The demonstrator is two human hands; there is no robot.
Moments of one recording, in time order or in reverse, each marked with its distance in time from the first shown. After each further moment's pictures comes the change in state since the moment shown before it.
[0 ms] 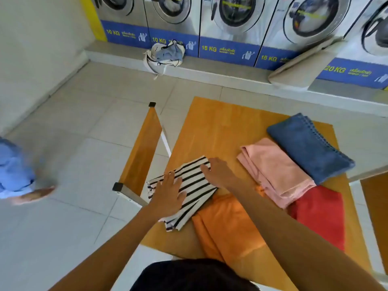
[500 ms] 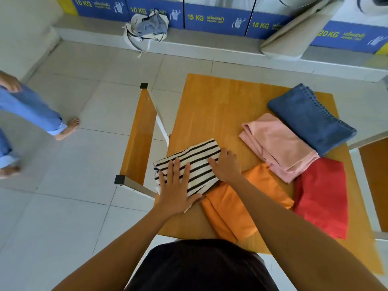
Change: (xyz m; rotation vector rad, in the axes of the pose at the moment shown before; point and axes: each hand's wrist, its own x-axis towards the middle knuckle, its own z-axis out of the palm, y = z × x) left_hand 0.005 -0.022 0.053 0.287 0.086 0.056; right_hand 0.000 0.016 0.047 0.008 0.307 0.223
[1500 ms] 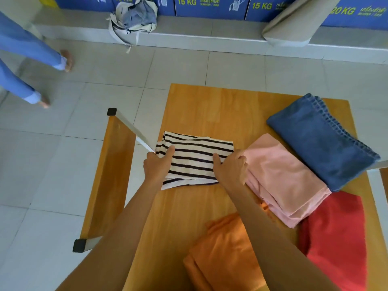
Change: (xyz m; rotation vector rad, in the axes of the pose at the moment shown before) left_hand 0.197 0.009 -0.095 -1.012 0.095 -0.743; right_hand 0.115 0.003 -0.050 0.234 0.195 0.333
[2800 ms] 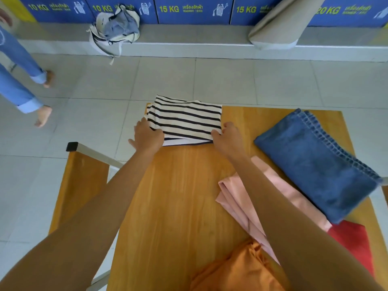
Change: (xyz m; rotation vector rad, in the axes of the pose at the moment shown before) left_hand 0.084 0.138 0.057 0.354 0.085 0.324; right_hand 0.156 -0.043 -0.054 0.254 -0.097 -0.185
